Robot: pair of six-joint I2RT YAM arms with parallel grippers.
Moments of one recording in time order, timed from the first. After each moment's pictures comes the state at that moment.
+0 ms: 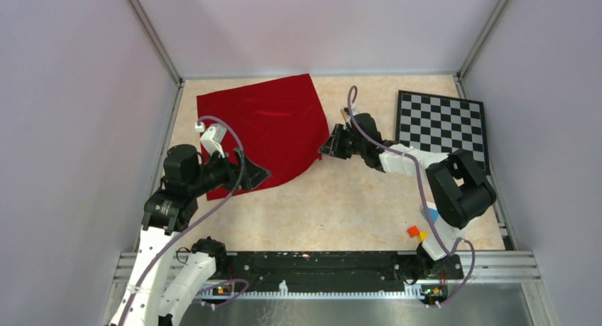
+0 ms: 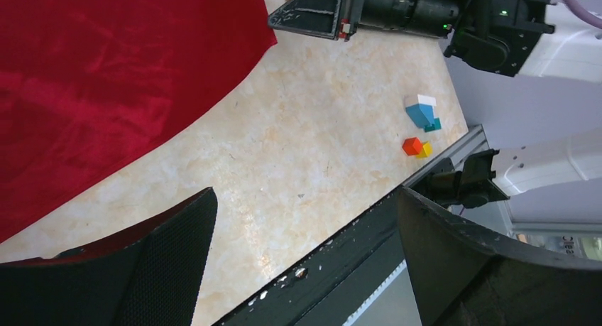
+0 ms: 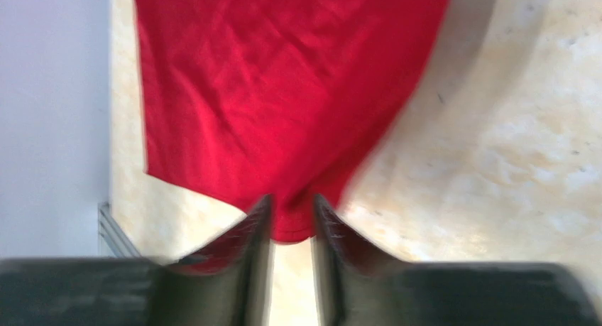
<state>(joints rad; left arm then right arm) -0.20 0.67 0.89 -0.67 0.56 -0.44 0.54 1.71 0.92 0.18 -0.27 0.76</state>
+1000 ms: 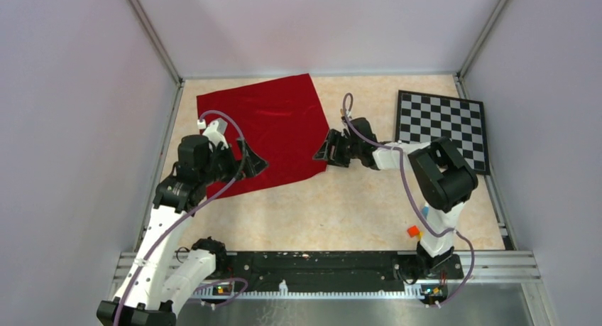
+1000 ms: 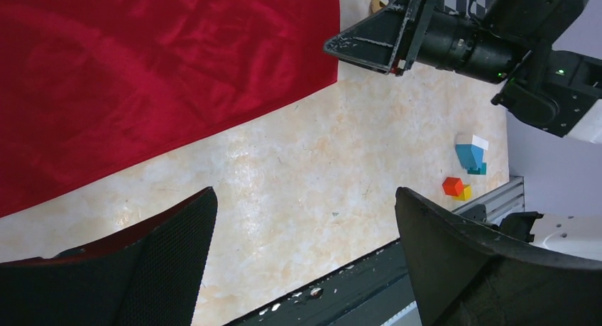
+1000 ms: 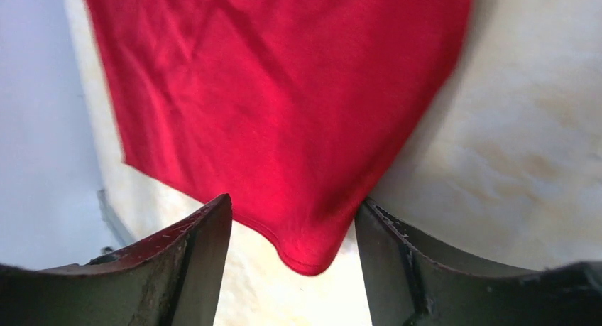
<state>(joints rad) -0.20 0.79 0.87 -0.65 0.37 -0.53 0.51 1.84 0.96 0.17 -0.36 0.75</state>
